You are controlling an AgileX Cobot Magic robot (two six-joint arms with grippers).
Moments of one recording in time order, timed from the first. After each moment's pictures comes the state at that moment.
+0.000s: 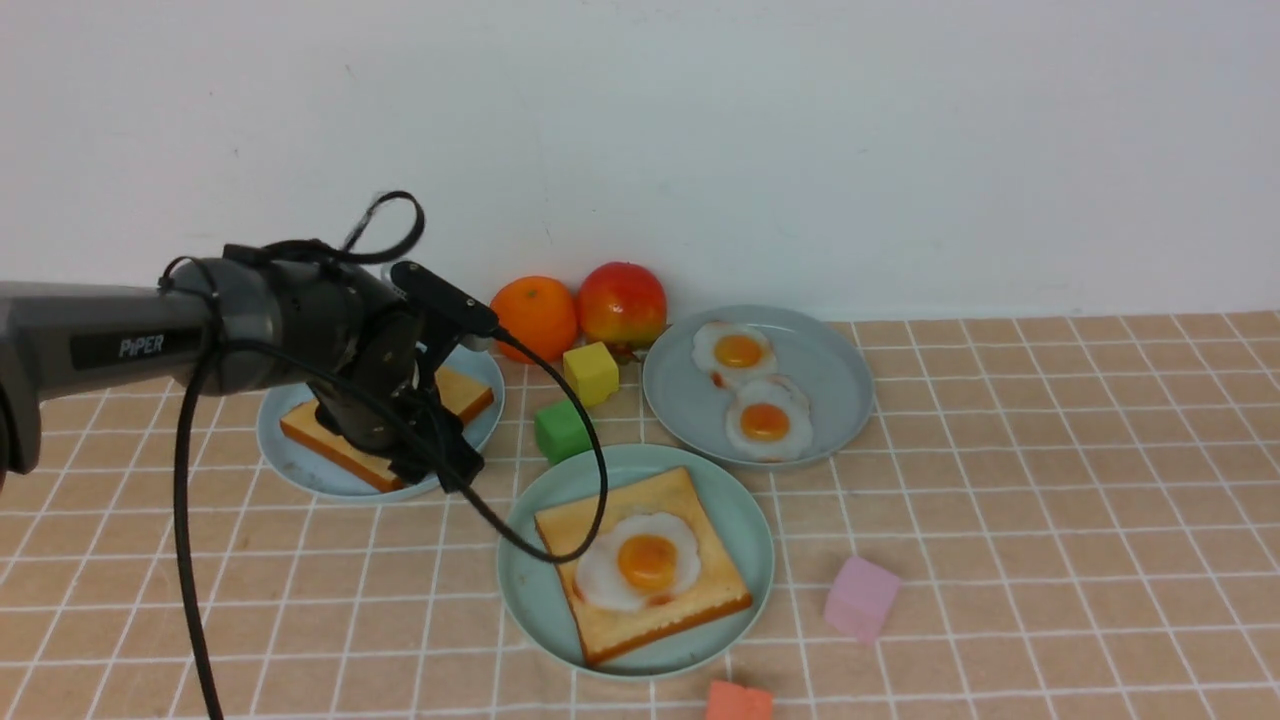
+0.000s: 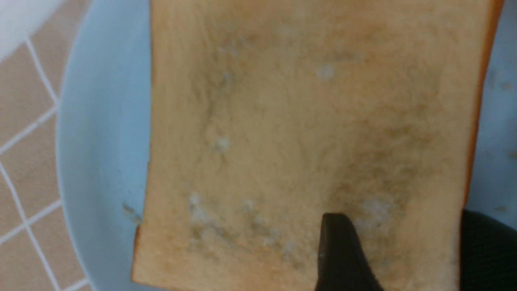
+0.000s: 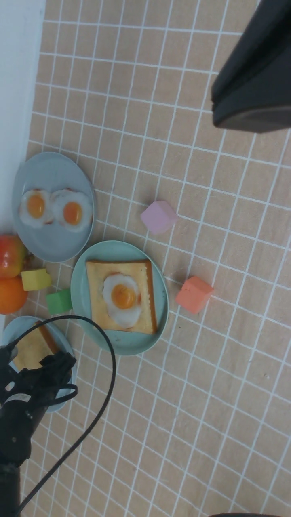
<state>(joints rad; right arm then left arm) 0.31 0.63 -1.22 0.15 1.27 0.03 -0.30 2.06 -1.37 0.42 0.49 -0.09</state>
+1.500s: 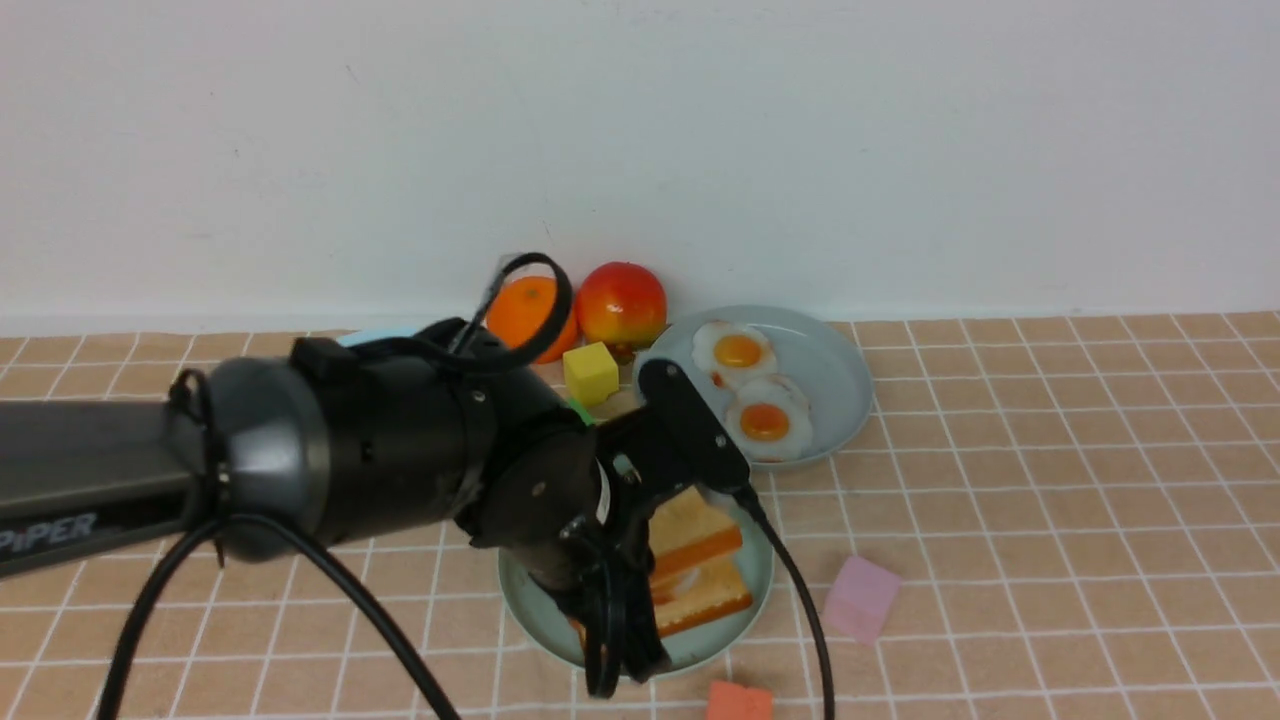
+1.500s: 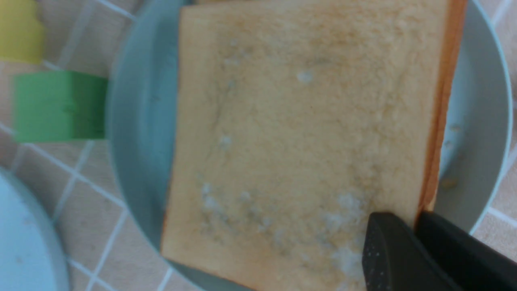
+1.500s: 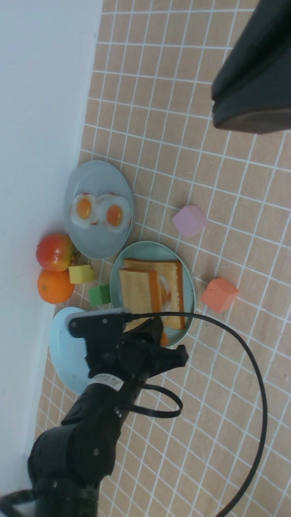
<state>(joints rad) 0.31 0.48 -1.22 0.14 1.27 0.00 -0.72 1.76 -1.13 0.16 0.53 0.25</state>
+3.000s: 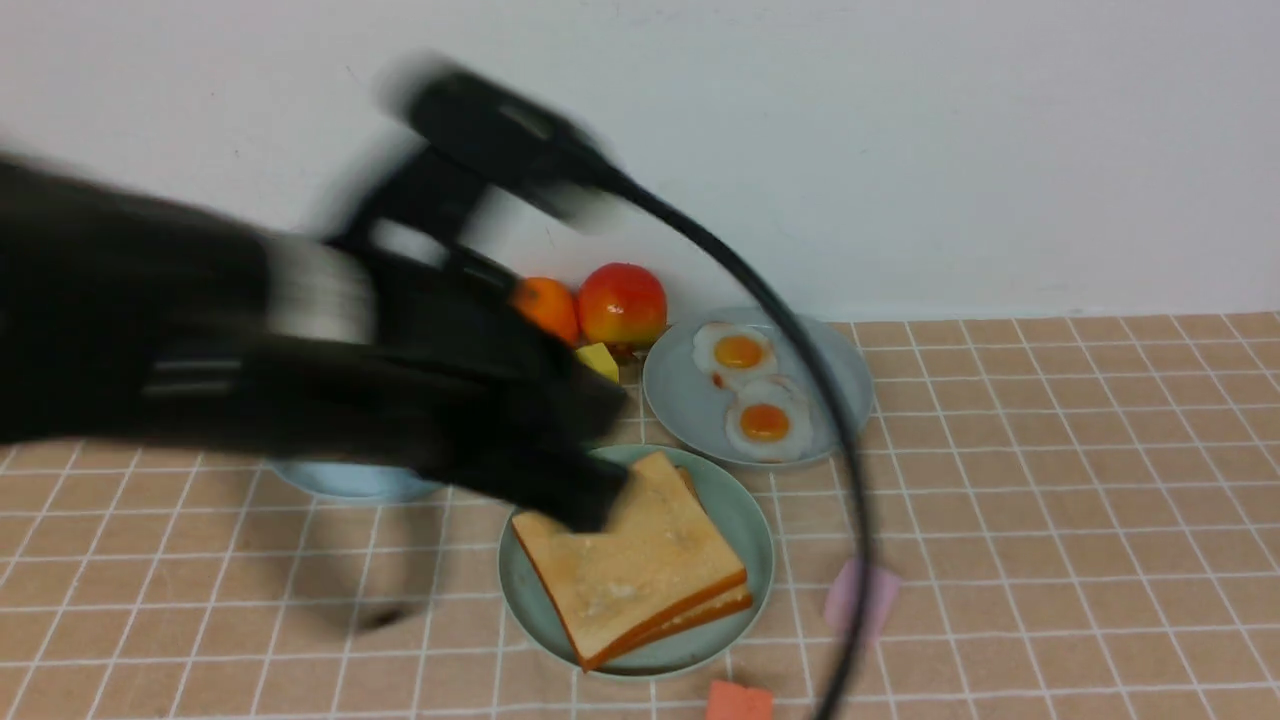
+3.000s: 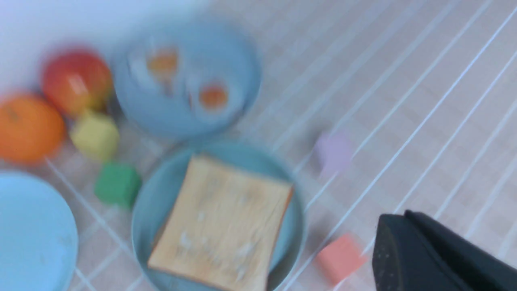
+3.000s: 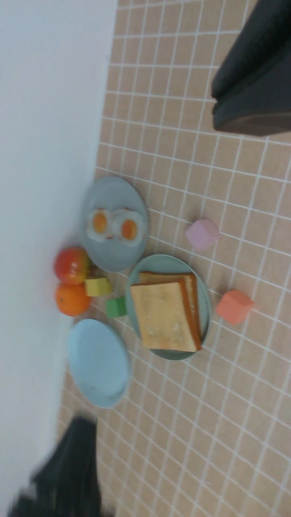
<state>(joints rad) 0.31 0.39 -1.22 0.08 1.27 0.05 -0.72 1.06 -1.05 -0.15 0.57 0.12</state>
